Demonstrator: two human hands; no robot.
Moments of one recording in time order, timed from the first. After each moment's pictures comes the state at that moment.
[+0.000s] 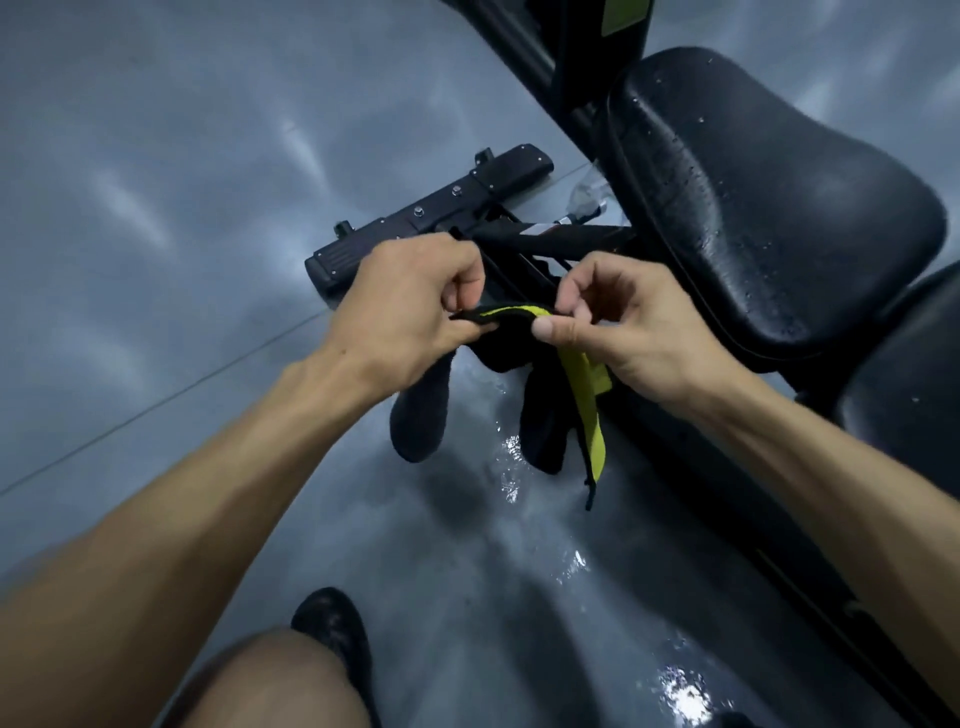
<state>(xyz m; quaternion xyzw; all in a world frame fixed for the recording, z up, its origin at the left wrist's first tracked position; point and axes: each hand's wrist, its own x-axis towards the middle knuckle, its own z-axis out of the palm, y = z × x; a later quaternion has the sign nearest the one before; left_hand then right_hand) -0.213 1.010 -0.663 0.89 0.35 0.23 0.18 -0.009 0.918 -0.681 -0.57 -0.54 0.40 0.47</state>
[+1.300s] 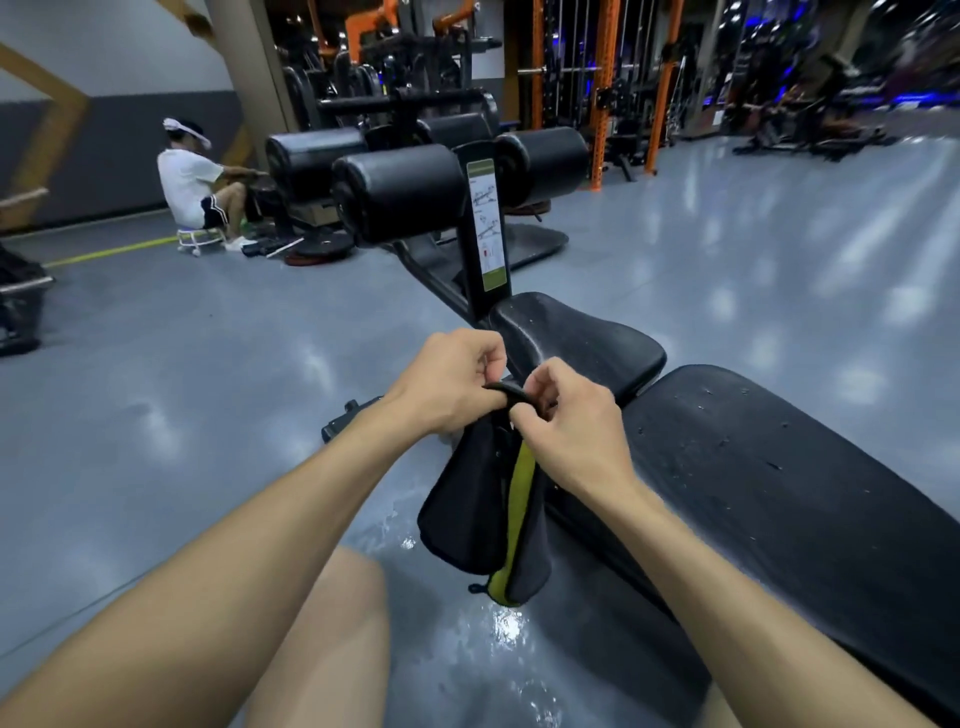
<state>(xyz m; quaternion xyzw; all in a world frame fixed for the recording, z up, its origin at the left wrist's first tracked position) -0.179 0.792 -0.495 0.90 0.33 0.22 0.18 -0.052 0.693 -0.552 -0.71 -0.52 0.04 0.47</state>
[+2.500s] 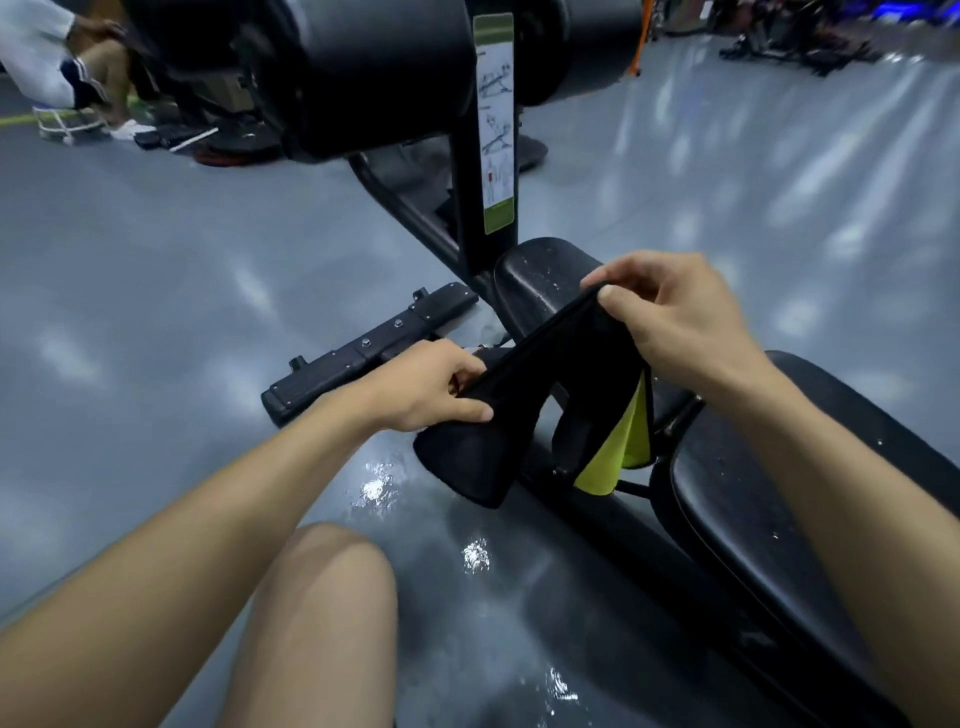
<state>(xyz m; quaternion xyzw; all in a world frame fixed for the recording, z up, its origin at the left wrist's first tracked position) -0.151 1.024 -0.608 0.94 0.22 0.06 0.26 0.054 0.867 -0.535 -0.73 -0.51 0.08 0.44</state>
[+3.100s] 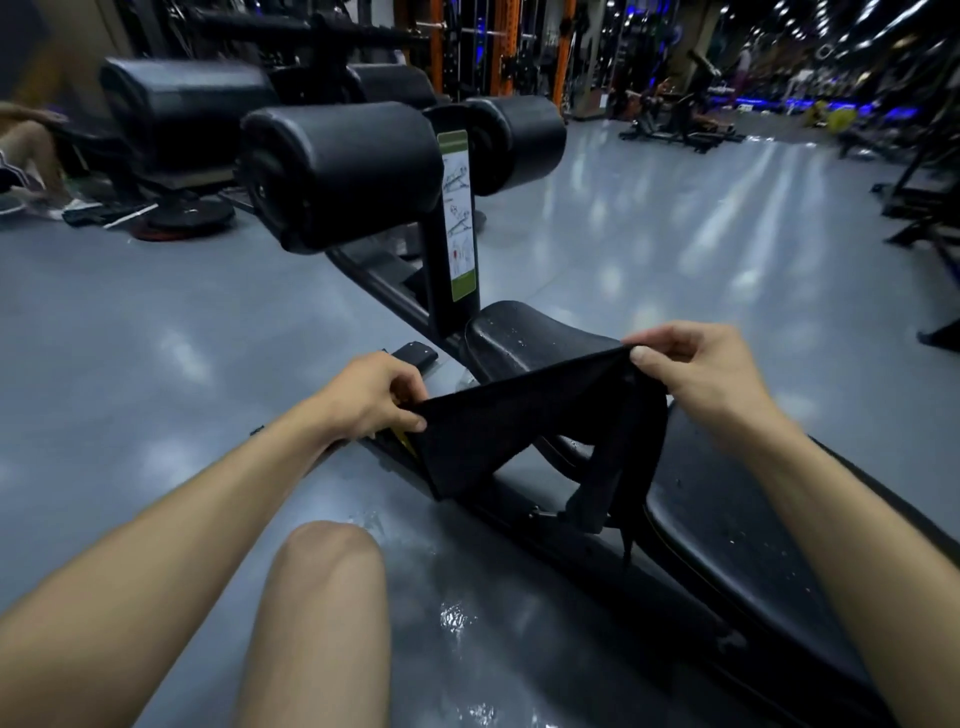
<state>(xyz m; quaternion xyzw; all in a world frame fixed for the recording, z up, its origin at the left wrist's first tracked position) -0.183 1.070 -0.571 0.92 0.27 0.10 0.27 0.073 0.820 -0.531 -0.75 -0.40 0.09 0.52</state>
